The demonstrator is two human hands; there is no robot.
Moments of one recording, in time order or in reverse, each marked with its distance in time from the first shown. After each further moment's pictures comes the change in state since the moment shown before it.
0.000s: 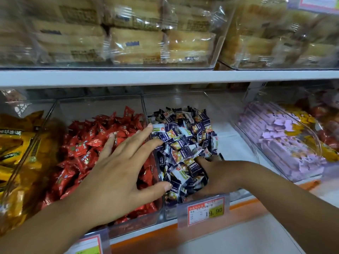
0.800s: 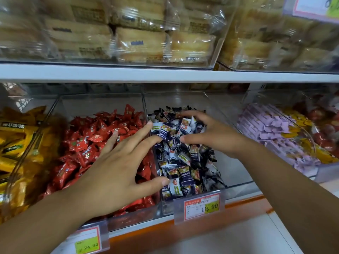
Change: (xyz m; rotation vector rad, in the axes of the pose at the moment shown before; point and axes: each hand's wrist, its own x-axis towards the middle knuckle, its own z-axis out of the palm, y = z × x) left_hand 0.000 0.002 -0.004 0.003 -0.056 -0.018; right_hand 0.011 0.005 -0.039 0.780 0.528 -0.352
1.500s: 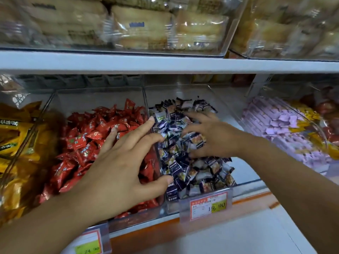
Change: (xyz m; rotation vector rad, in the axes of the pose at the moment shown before) left_hand 0.000 0.004 -0.001 -0.073 0.024 -0.043; right_hand 0.013 0.017 0.001 -0.763 -0.141 -0.233
